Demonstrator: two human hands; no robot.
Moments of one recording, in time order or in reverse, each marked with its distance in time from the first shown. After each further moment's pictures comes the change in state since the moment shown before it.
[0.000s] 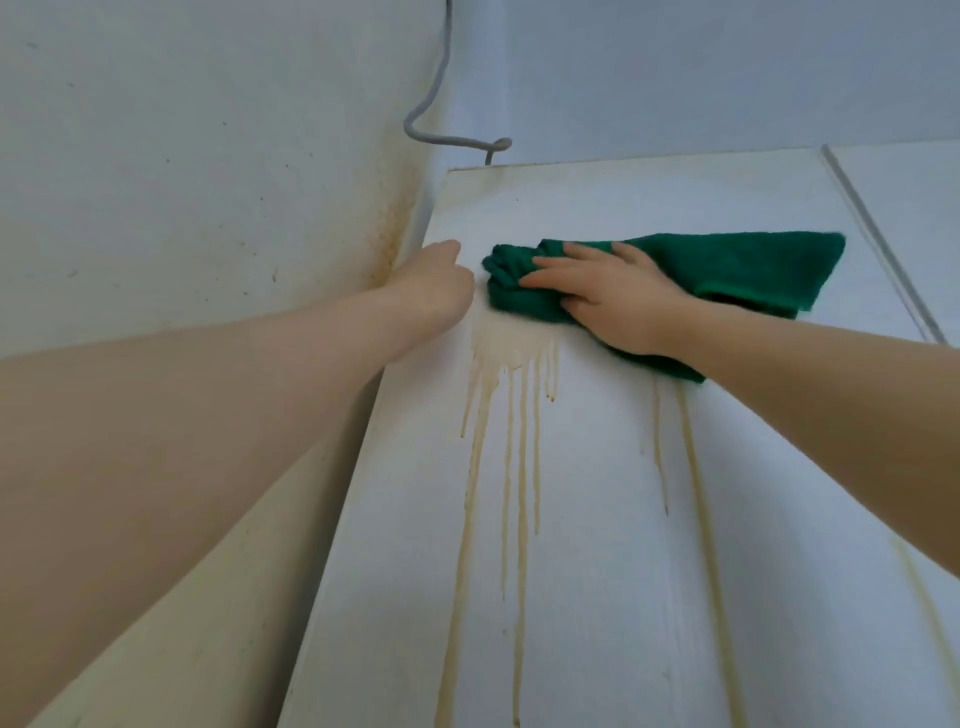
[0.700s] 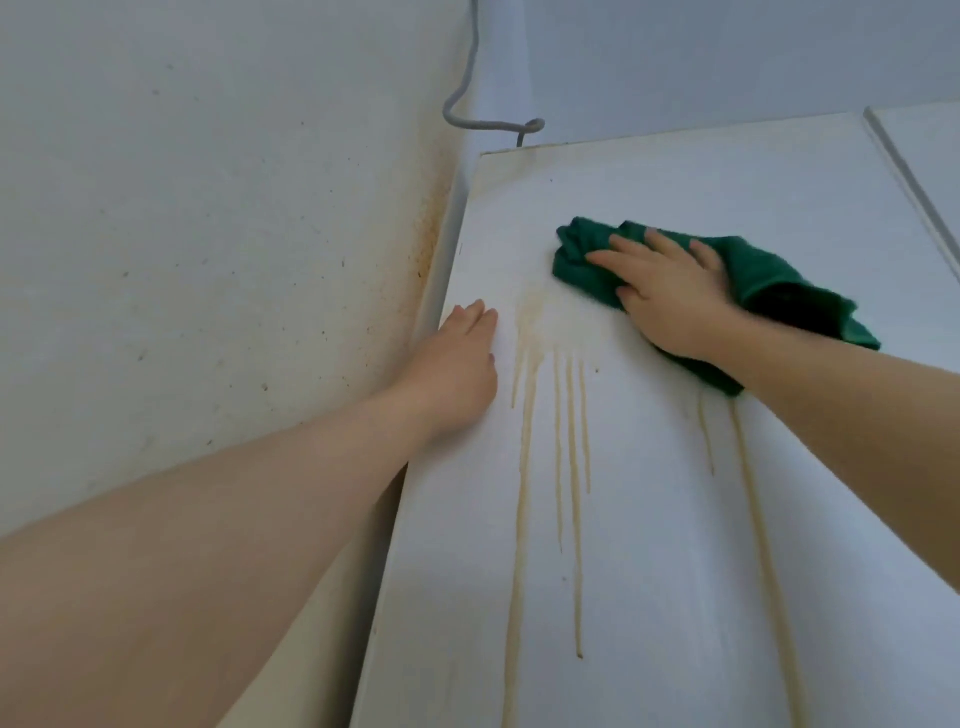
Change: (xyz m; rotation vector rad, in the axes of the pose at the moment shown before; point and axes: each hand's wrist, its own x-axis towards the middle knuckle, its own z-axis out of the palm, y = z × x) left_hand -0.051 -0.057 0.021 0.433 -0.163 0.195; right_hand -0.025 -0.025 0.006 -0.008 0.082 0.256
